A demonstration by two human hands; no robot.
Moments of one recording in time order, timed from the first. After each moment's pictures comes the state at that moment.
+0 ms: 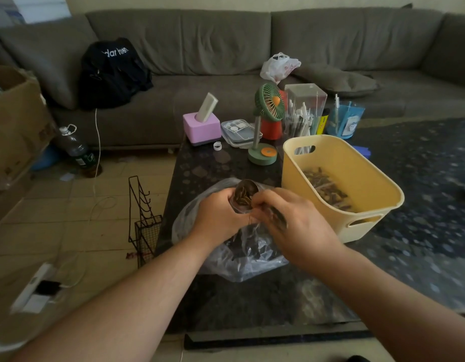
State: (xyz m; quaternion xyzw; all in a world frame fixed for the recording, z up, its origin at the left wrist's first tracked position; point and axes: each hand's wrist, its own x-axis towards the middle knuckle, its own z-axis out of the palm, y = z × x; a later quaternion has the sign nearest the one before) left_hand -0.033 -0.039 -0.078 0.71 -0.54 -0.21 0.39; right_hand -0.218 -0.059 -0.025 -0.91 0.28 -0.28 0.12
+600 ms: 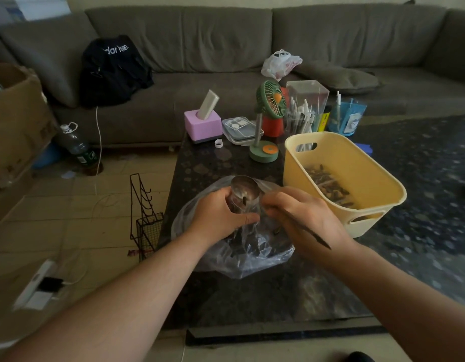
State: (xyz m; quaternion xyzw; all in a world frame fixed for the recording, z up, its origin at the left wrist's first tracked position) left_hand -0.017 -0.043 -0.091 0.74 -0.53 -0.23 0.35; right_hand -0.239 -0.080 -0.036 -0.93 0.24 -0.24 0.12
